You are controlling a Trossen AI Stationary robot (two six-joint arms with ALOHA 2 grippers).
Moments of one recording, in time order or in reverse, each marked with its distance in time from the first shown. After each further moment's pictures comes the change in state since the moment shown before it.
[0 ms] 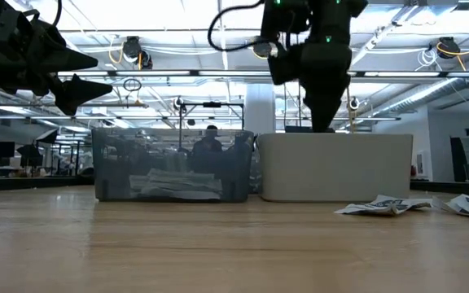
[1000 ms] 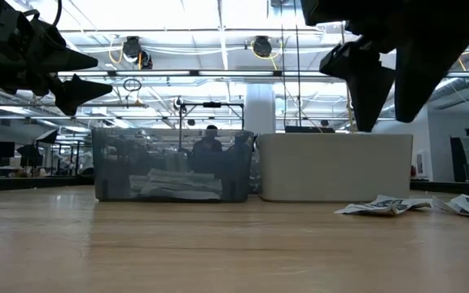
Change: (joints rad) left arm 0.000 0.000 0.000 0.000 0.000 0.000; right arm 0.475 0.059 0.043 0.063 0.058 0.064
